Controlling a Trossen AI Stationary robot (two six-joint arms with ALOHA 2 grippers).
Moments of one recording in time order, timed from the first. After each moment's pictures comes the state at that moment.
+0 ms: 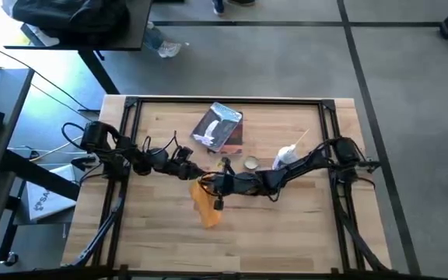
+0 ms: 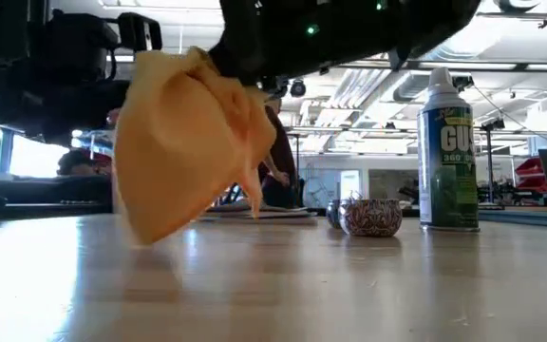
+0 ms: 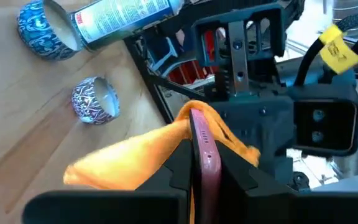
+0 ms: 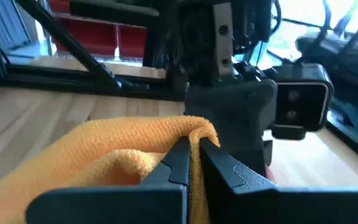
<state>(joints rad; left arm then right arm) -0.02 1.74 0.25 1.54 0.17 -1.21 0.22 2.02 1.13 0.66 0.40 -0.11</state>
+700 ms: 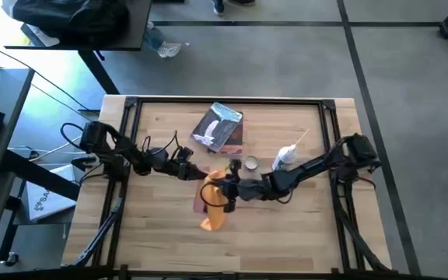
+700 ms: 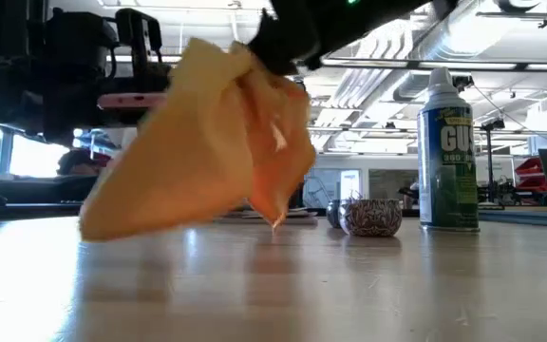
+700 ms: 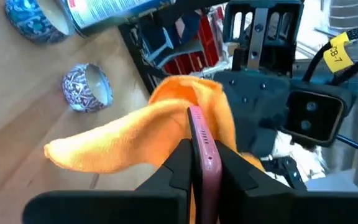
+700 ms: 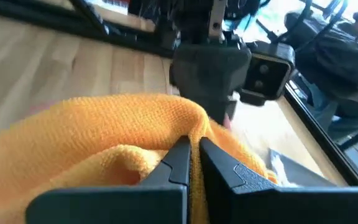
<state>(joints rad) -0.02 1.72 0.24 1.54 0.22 -1.25 0.31 1.85 1.13 0.21 0.57 -0.12</state>
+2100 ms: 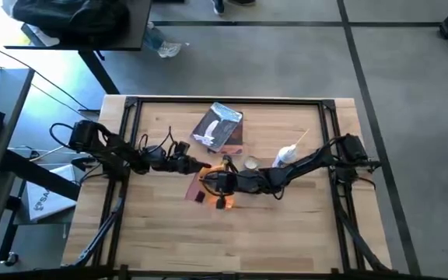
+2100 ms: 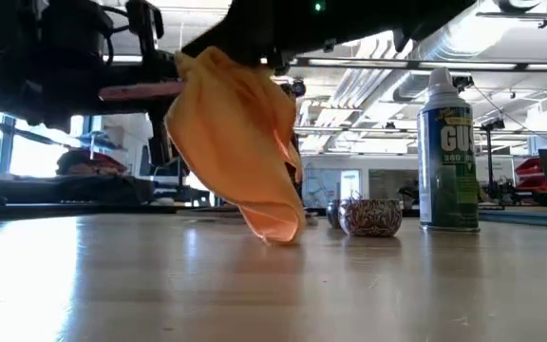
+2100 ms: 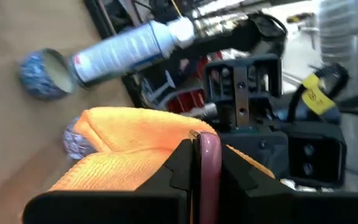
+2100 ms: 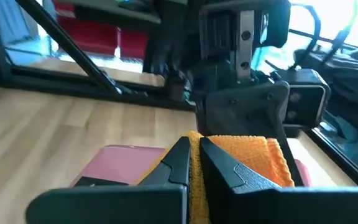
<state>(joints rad) -0.01 1.62 0.25 1.48 0.02 -1.22 0.23 1.94 1.13 0.58 0.40 -0.15</state>
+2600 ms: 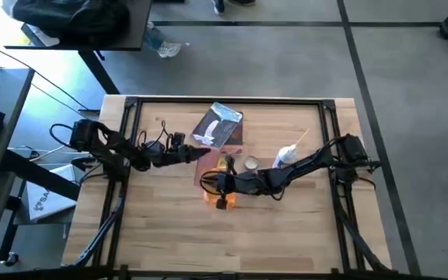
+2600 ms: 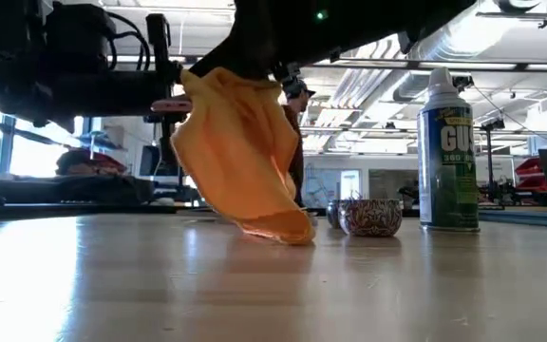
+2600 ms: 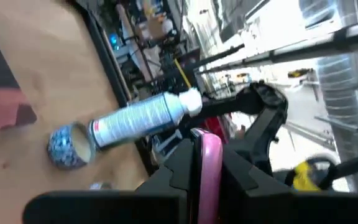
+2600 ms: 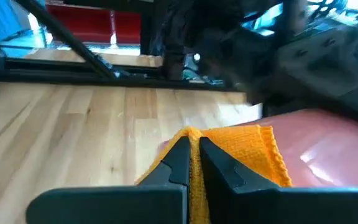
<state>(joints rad) 0.08 1.62 0.25 1.54 -0.13 -1.21 0.25 1.94 1.13 0.50 0.41 -0.01</state>
